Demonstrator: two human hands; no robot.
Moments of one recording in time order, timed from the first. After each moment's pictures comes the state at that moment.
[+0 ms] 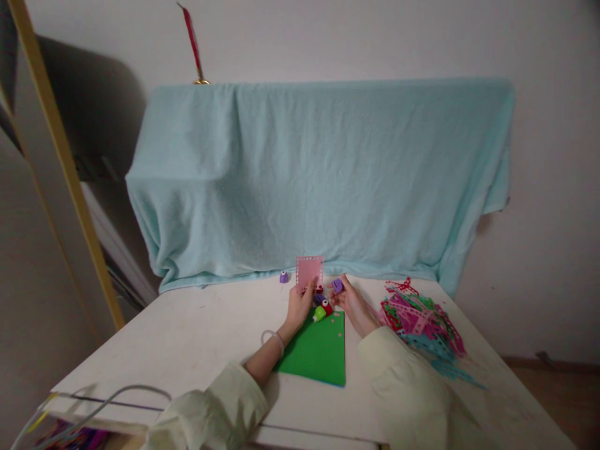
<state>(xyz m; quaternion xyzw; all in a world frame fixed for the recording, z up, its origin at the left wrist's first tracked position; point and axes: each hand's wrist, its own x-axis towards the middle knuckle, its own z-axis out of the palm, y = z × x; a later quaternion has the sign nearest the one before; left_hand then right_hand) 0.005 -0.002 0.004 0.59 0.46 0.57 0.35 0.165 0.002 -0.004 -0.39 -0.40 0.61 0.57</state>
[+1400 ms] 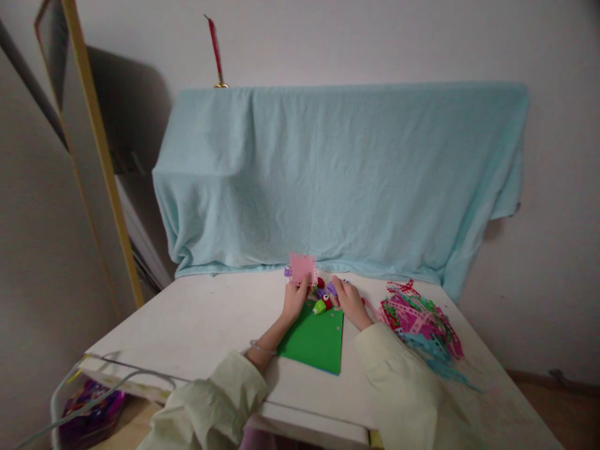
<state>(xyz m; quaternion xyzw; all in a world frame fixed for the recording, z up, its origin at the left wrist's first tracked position) -0.010 -0.002 -0.008 0.55 0.49 0.58 0.34 0.162 -0.014 0.012 -0.44 -0.66 0.37 0.49</state>
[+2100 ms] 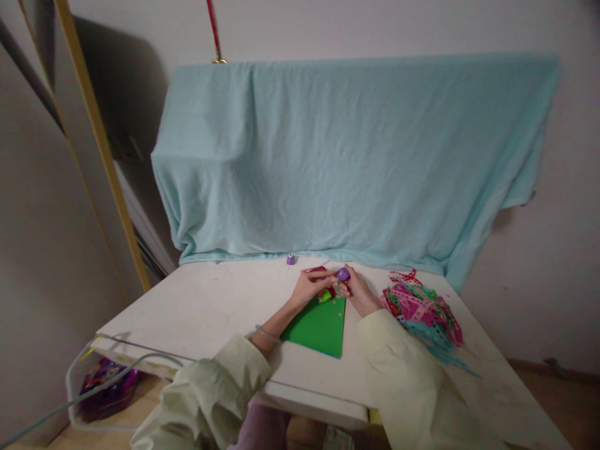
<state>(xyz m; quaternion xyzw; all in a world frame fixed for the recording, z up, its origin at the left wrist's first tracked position) 0.008 -0.022 0.013 0.64 0.37 0.50 0.45 0.167 -0.012 0.010 -0.39 -0.46 0.62 0.50</state>
